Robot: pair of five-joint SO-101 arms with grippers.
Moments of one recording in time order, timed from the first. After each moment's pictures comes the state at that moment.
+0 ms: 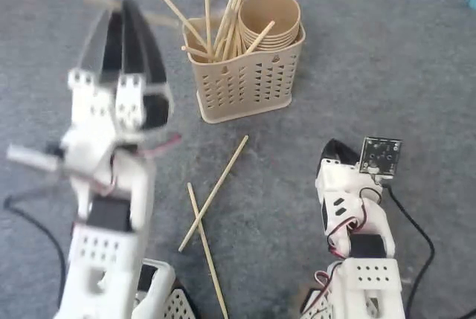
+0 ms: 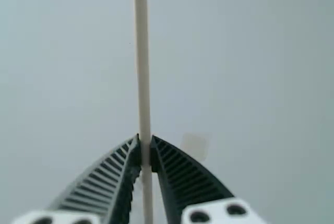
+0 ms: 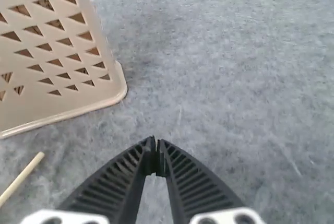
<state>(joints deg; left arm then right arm) 4.3 -61.2 54.9 -14.7 16.3 -3.7 -77.8 95.9 18.5 -8.0</state>
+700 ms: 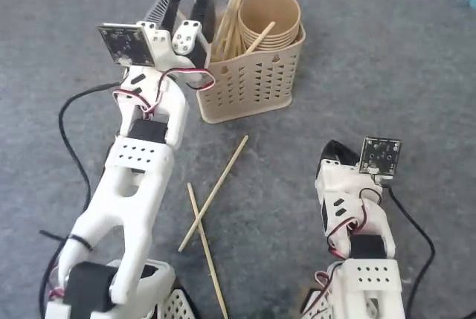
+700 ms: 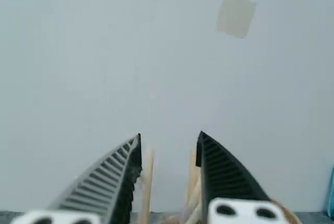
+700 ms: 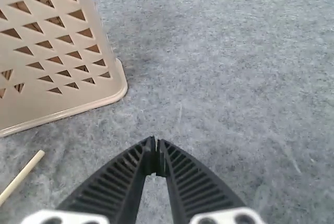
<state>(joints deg) 4.3 -18.9 39.9 -16.8 16.3 -3.7 -78.2 95.9 19.1 -8.0</state>
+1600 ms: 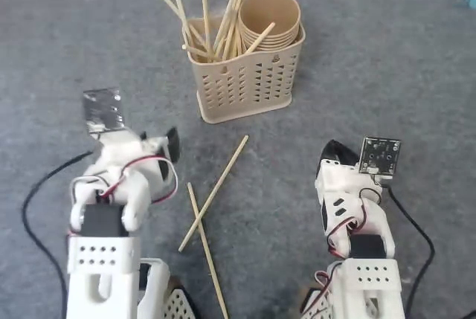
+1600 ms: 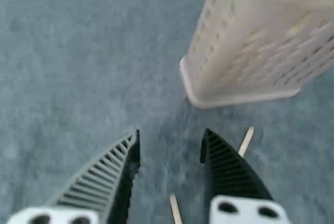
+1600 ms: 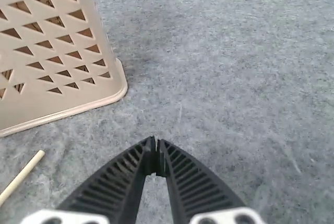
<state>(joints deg) -5.6 -65.3 62.6 58.0 13.8 -3.7 -78.2 95.9 19.1 -8.0</state>
